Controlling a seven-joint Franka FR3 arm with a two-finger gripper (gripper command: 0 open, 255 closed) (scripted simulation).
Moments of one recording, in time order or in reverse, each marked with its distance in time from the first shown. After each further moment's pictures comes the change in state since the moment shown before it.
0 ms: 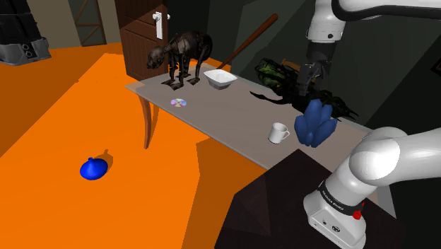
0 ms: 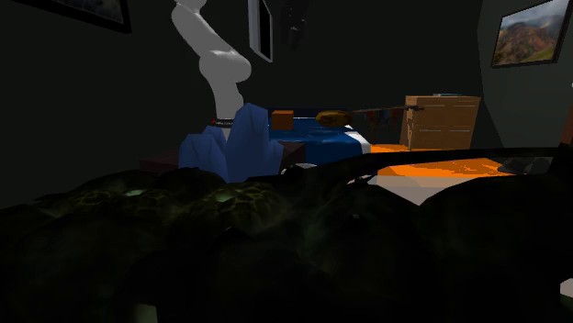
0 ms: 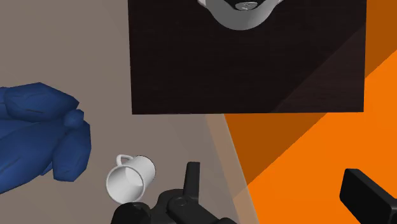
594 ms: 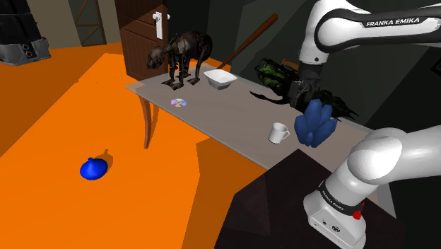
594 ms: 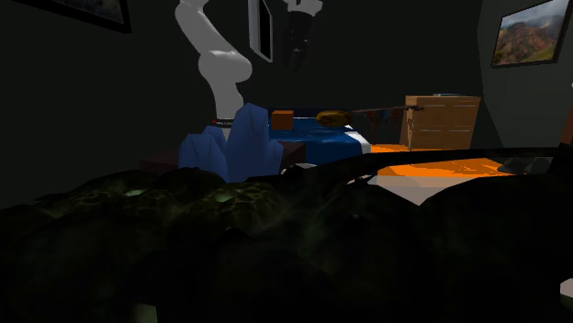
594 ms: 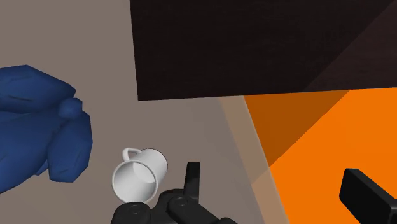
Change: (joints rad) arm -0.047 0.058 -0.074 -0.160 -0.061 0.260 -0.035
